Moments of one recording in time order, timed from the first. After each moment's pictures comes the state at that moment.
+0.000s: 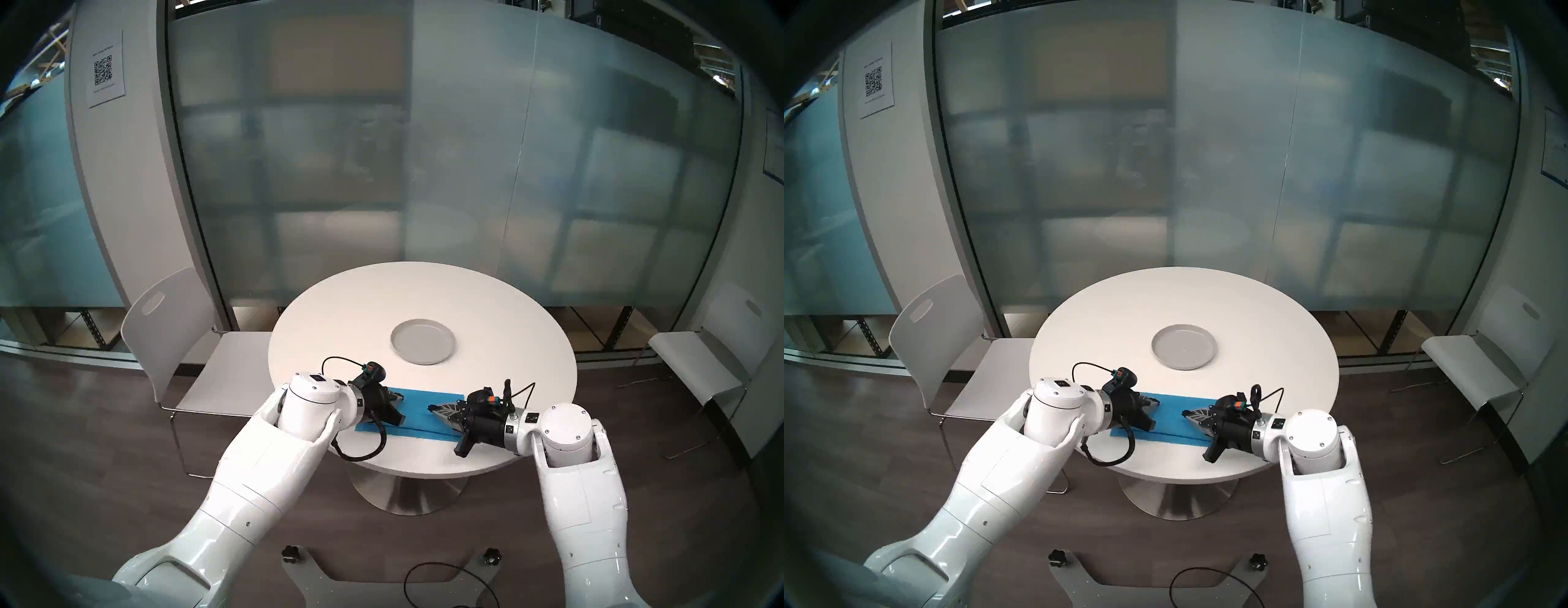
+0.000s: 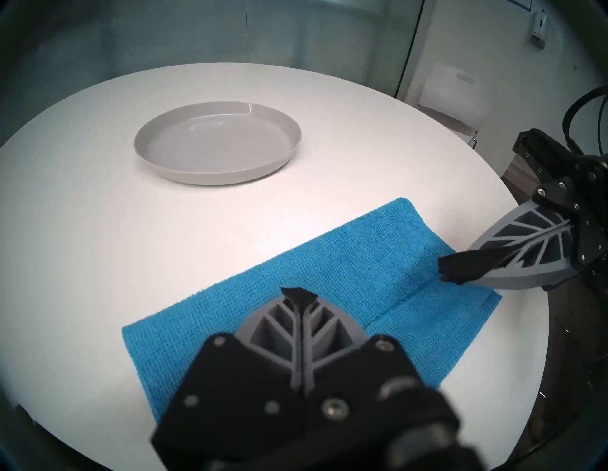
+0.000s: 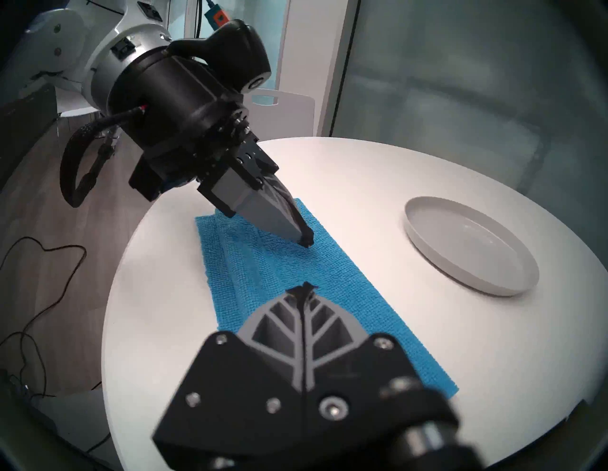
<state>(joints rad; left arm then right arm) 1.36 -1.35 -1.19 -1.47 -0.11 0.64 -0.47 -1.55 -1.52 1.71 -1.57 -0.42 0.03 1.13</state>
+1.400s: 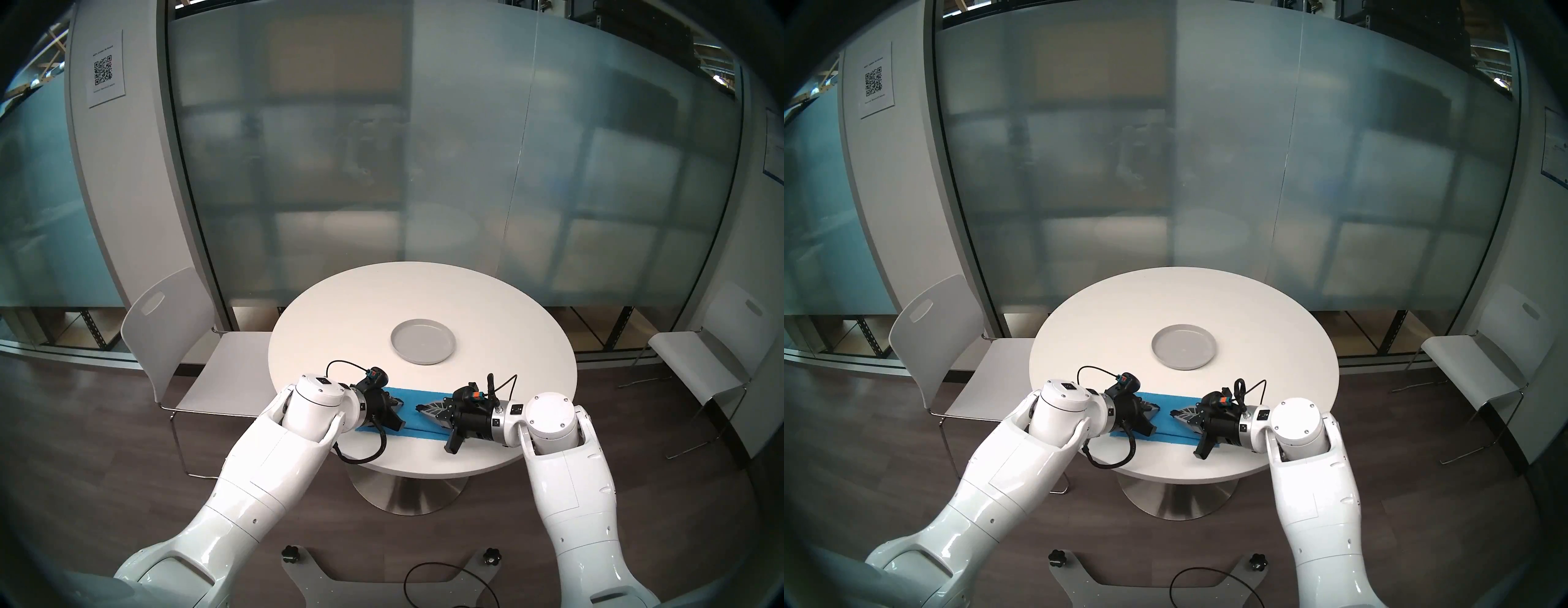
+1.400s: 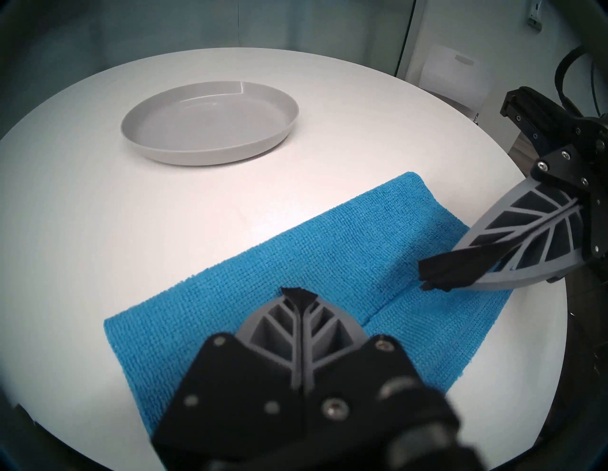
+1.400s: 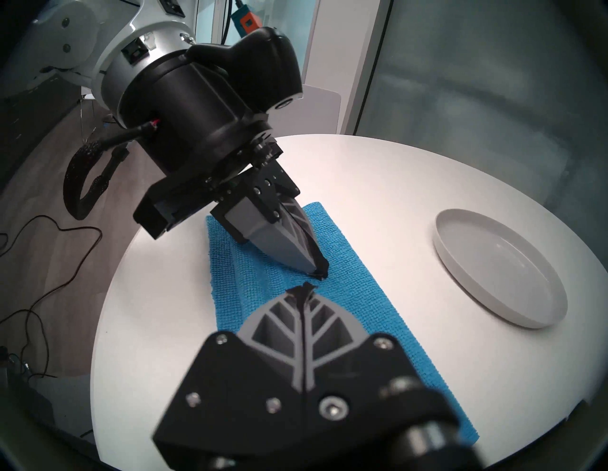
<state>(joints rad) 1.34 -1.36 -1.17 -1.42 -0.06 0.62 -0.49 -1.48 -1.51 1.65 -1.50 -0.45 0.01 1.16</state>
